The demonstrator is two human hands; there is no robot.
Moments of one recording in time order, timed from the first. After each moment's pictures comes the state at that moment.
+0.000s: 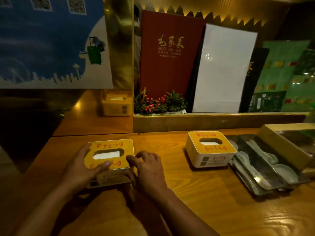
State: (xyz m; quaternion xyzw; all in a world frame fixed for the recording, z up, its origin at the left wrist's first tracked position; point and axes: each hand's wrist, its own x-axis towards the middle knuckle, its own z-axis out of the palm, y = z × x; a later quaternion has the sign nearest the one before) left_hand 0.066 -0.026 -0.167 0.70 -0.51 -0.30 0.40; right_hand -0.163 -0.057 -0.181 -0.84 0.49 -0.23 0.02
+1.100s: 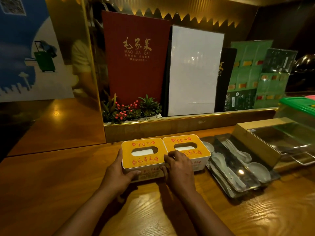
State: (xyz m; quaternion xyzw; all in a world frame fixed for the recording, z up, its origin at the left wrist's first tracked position) left_hand -0.114 -0.104 -0.186 0.59 -0.60 -0.36 0.41; right_hand -0.334 -0.096 -0.177 -0.72 0.64 -0.27 -0.04
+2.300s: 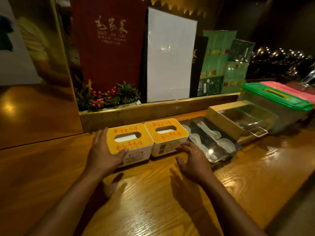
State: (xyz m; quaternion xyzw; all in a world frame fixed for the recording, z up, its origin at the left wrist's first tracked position) left_hand -0.118 -0.103 -0.162 0.62 -0.65 -0.22 0.38; right_hand -0.412 -0.029 -0.149 -0.65 0.71 -0.25 0.06
